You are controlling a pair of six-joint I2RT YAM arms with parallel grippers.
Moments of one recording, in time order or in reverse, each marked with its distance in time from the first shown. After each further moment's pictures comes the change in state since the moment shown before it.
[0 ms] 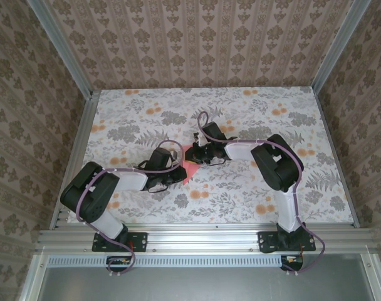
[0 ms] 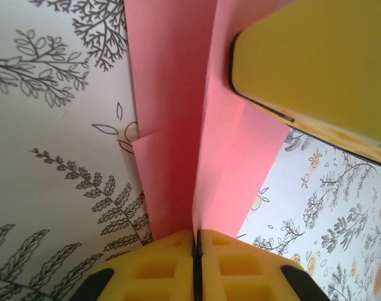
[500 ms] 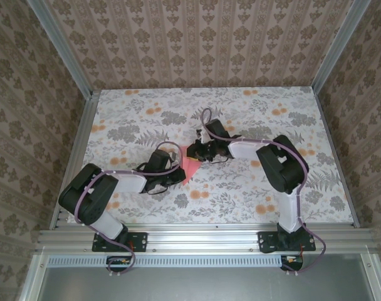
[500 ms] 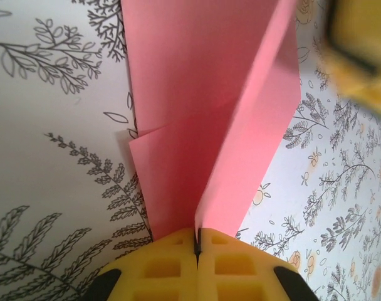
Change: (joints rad) left arm -0.003 -0.021 -0.044 0.055 -0.013 -0.024; right arm -0.044 -0.084 -0.023 -0.019 0.007 -0.013
